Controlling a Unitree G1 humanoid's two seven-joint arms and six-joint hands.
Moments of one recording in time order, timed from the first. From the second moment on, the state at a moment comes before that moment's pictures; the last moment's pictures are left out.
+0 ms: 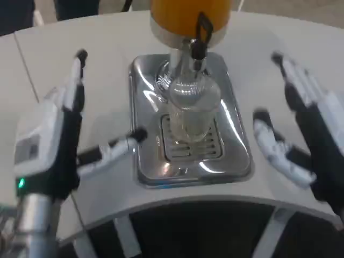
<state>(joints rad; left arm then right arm) -0.20 0.41 -0.04 -0.05 0.67 -0.13 0.37 -0.10 -0.01 0.03 -0.83 -0.99 0.25 0.43</state>
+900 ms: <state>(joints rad) 0.18 0.41 -0.07 -0.38 0.96 0.10 0.20 -0.45 0.06 0.05 -0.52 -0.63 0.41 0.21</state>
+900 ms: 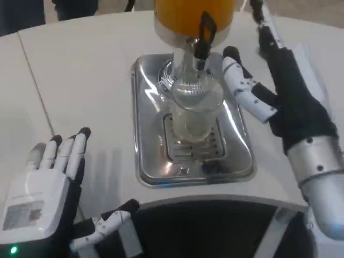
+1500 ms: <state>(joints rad) 0.19 0.39 -0.06 -0.38 0.95 0.08 0.21 -0.53 -0.02 0.07 -0.36 -0.32 0.33 0.20</state>
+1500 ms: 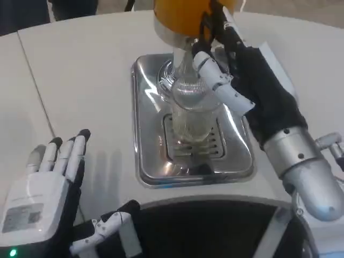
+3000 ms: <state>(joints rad) 0.10 0.36 -0.04 -0.29 0.88 0.04 0.22 -0.86 -0.37 0.49 -0.53 -0.68 0.74 0.53</state>
